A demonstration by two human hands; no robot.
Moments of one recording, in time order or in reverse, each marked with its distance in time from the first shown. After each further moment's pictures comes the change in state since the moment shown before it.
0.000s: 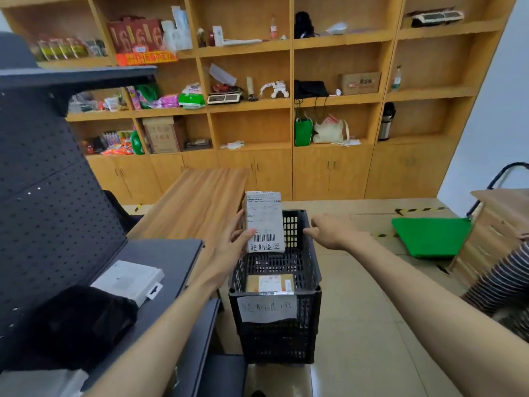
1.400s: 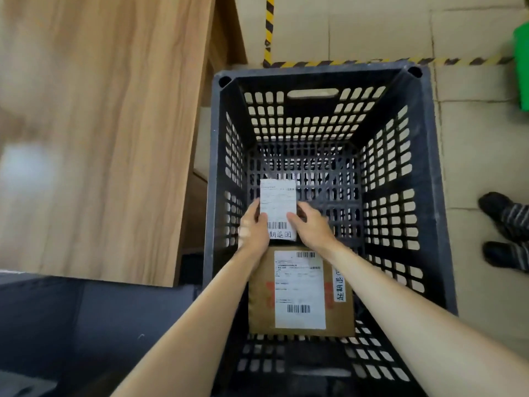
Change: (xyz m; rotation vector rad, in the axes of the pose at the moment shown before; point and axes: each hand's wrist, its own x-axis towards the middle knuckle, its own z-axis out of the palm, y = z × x) left_hand 0.349 -0.444 -0.009 0.256 0.192 -0.925; right_hand 0.379 0.032 0.450 1.013 -0.489 0.486
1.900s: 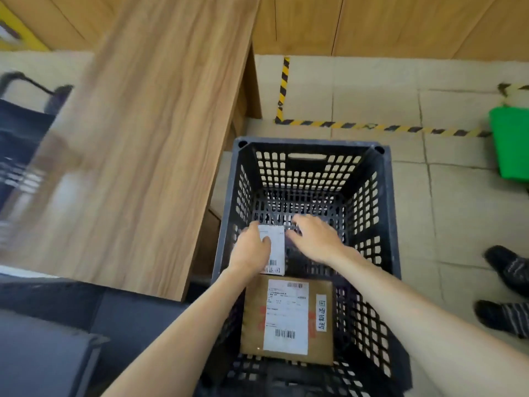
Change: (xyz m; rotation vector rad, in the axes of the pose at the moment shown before) left_hand -0.071 0.085 -0.034 0.471 0.034 0.202; right_hand -0.036 -0.096 -0.067 -0.796 0.018 -0.298
